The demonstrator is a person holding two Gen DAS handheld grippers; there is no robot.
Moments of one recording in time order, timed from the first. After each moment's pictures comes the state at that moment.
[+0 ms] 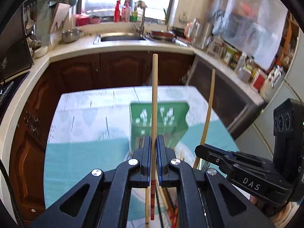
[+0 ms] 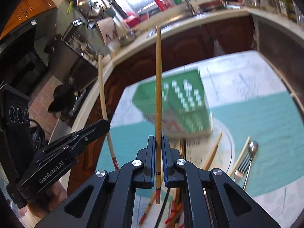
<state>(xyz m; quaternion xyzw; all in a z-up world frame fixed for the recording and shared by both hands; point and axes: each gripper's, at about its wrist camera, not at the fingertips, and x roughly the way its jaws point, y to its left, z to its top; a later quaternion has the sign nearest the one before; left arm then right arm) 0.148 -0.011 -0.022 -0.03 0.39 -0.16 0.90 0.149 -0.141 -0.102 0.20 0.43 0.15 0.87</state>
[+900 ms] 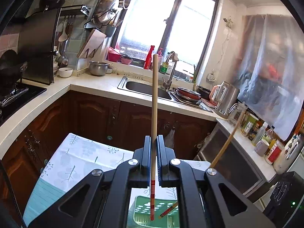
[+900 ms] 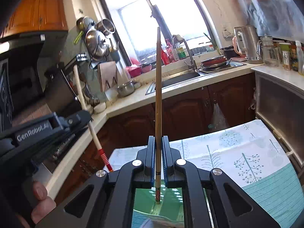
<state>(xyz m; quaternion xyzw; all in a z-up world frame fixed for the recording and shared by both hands) 0.242 -0.004 0.008 -0.13 0.22 -0.06 0.96 0.264 -0.165 -0.040 0.15 0.25 0.11 0.95</state>
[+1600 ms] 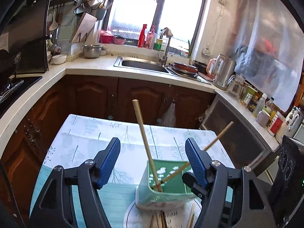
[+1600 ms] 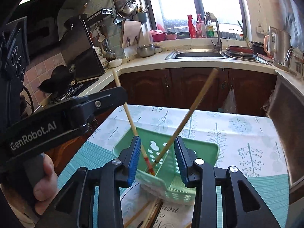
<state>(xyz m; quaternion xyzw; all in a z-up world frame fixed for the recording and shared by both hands) 0.219 0.005 -0.034 -0.09 0.30 -0.09 0.94 0.303 -0.127 -0.146 0.02 0.35 0.19 0.92</state>
